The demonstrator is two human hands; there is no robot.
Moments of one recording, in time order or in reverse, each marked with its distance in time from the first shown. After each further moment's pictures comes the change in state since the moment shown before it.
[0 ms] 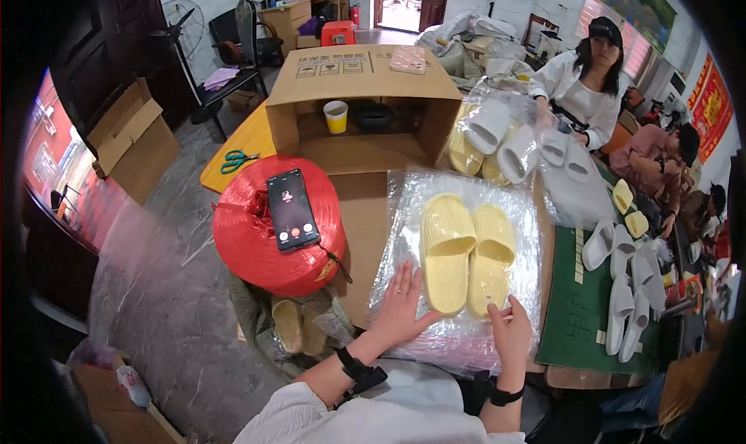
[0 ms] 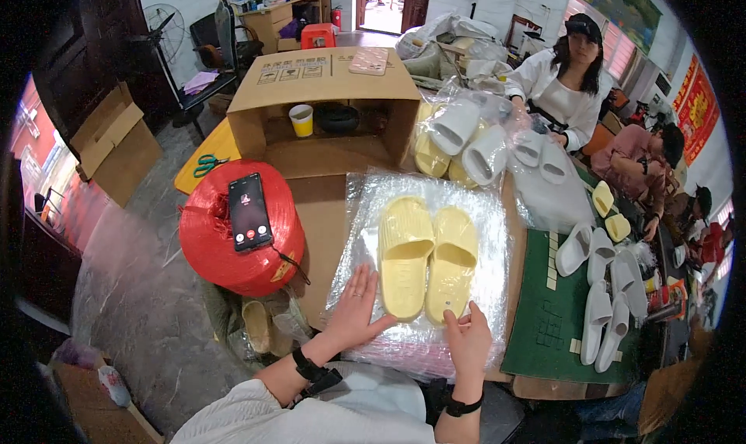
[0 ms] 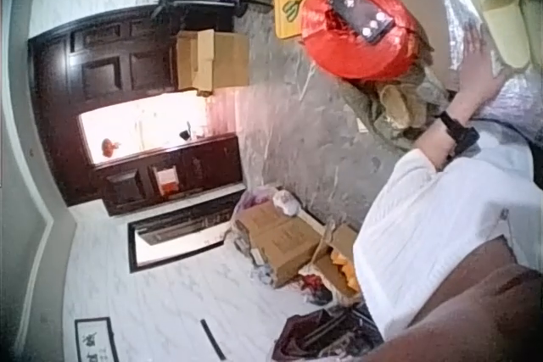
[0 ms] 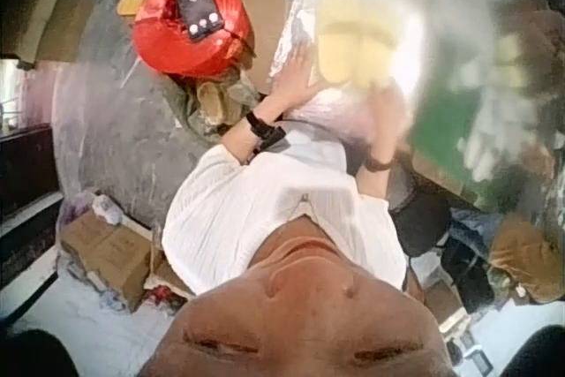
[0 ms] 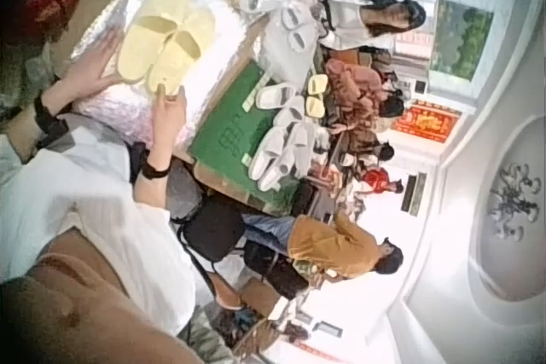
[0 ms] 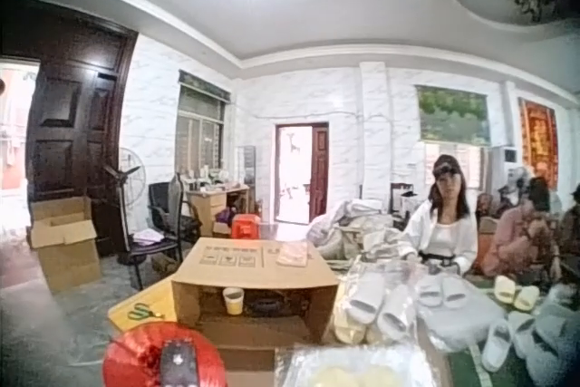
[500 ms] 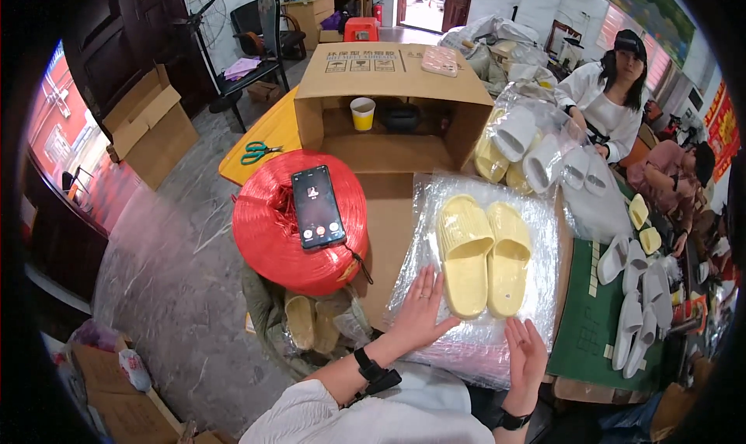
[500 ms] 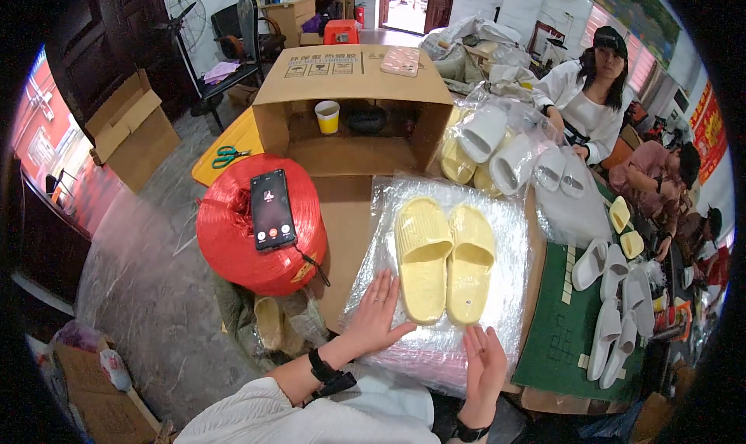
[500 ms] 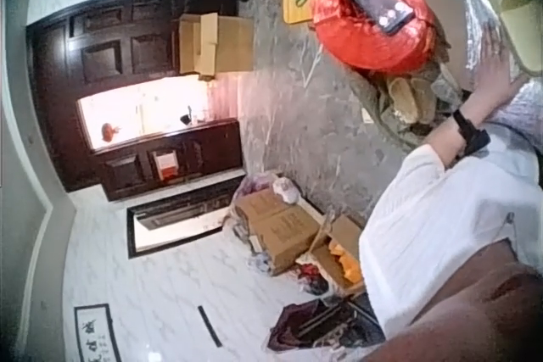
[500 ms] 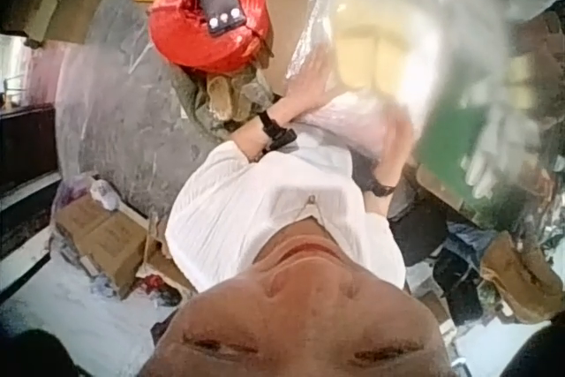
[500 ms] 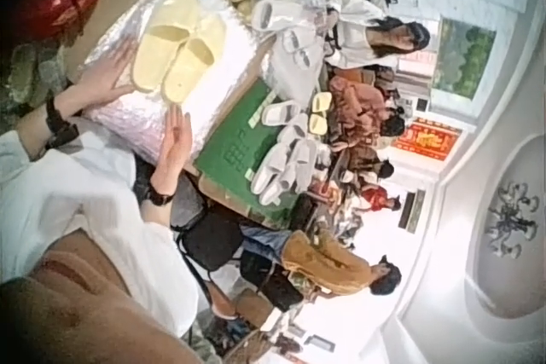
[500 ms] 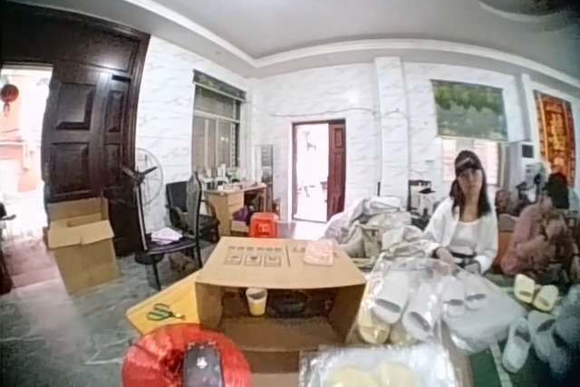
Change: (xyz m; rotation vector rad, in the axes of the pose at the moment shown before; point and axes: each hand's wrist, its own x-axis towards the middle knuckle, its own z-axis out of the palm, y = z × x) left_hand 0.002 -0.001 0.005 -0.023 0.004 -0.002; right_hand -0.019 0.034 -0.004 1.351 -0.134 0.338
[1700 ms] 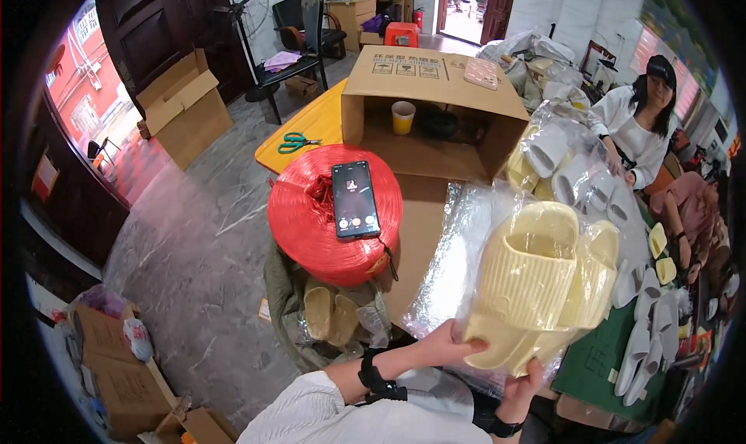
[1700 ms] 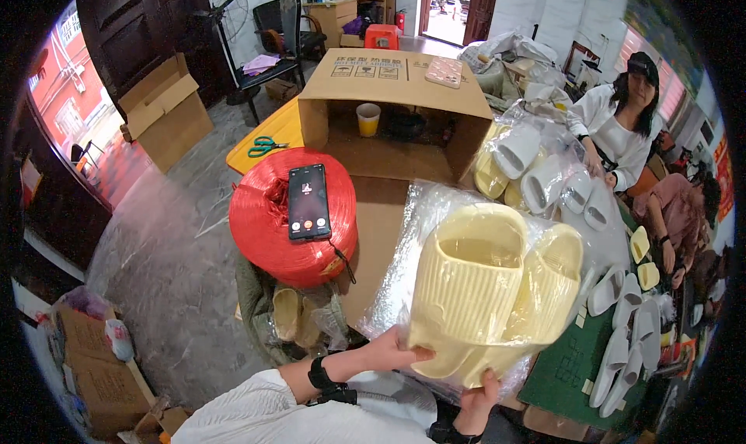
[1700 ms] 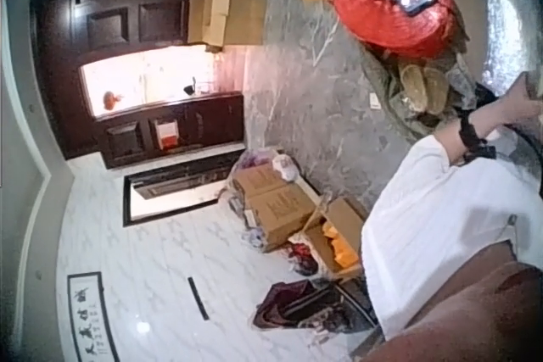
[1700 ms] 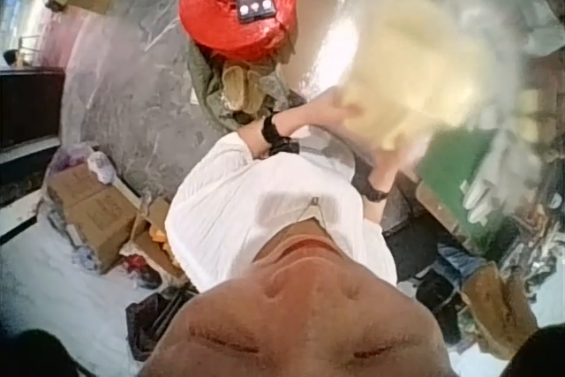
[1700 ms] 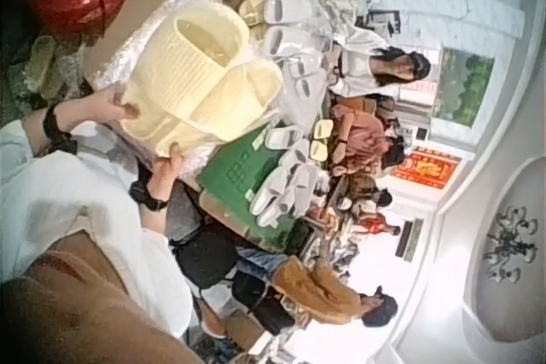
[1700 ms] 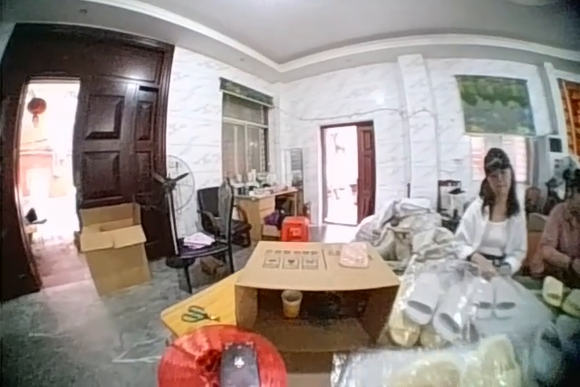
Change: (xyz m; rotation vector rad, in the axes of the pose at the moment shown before) left_hand -0.024 0.053 -0.049 -1.324 -0.323 -0.303; right_hand -0.027 0.032 -0.007 0.075 -0.115 -0.139
